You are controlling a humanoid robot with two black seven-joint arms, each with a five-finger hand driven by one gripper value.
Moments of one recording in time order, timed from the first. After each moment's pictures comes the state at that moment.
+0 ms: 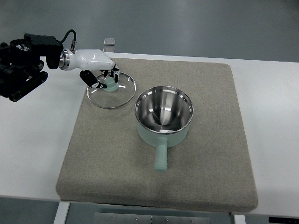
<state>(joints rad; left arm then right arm) -1.22 0.43 -0.07 -0.65 1.74 -0.08 -0.61 0.04 0.00 -0.03 0.15 0.06 -0.04 0.14</state>
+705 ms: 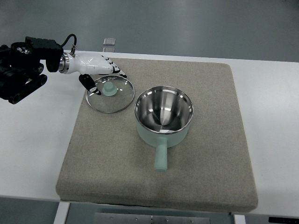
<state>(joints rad) -1.22 0.44 -0.04 -0.66 1.74 -0.07 -0.61 0.04 0.00 -0.03 0.15 0.06 -0.04 0.14</state>
